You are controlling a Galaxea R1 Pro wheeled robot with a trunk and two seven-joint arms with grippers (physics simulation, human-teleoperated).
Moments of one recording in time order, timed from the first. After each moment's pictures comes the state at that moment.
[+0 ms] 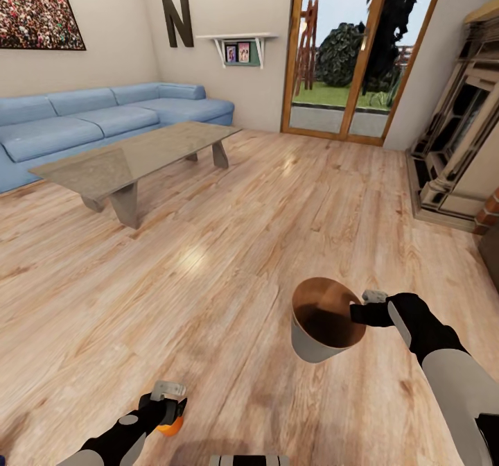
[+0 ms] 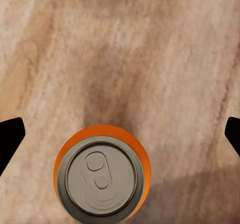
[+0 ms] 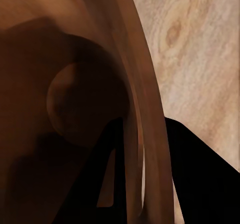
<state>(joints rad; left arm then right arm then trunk) -0.58 0.05 -0.10 -0.16 -0.01 -0.13 -0.12 -0.84 -0.24 -0.08 -0.63 -0.03 0.79 0.38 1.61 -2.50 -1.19</state>
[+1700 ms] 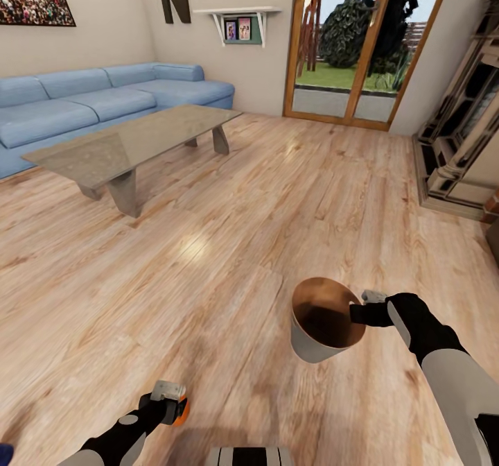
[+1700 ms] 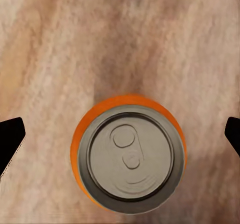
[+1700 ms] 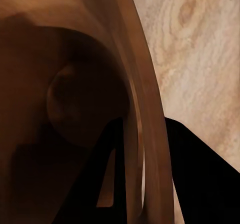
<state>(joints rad) -0.58 0.05 -0.10 -0.16 -0.01 -0.13 -0.12 -0.84 -0.24 -0.08 -0.63 -0.03 0.79 0.38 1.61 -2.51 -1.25</state>
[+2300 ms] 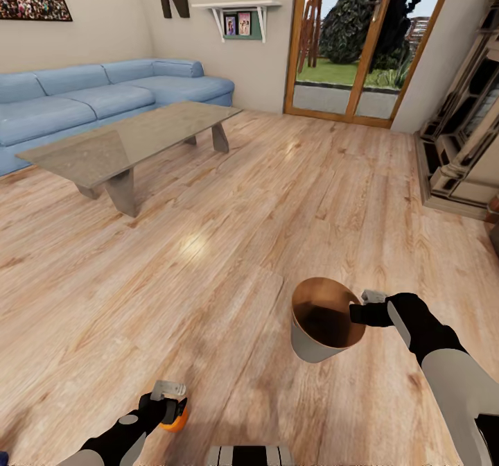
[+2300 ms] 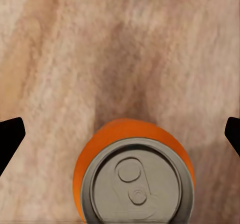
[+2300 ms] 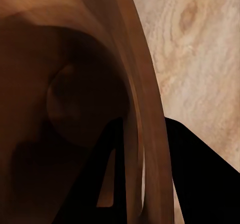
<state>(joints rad) -0.58 0.05 -0.10 -0.16 -0.01 -0.13 -0.12 -0.84 -0.24 -0.08 -0.63 -0.03 0.79 0.38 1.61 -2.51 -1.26</state>
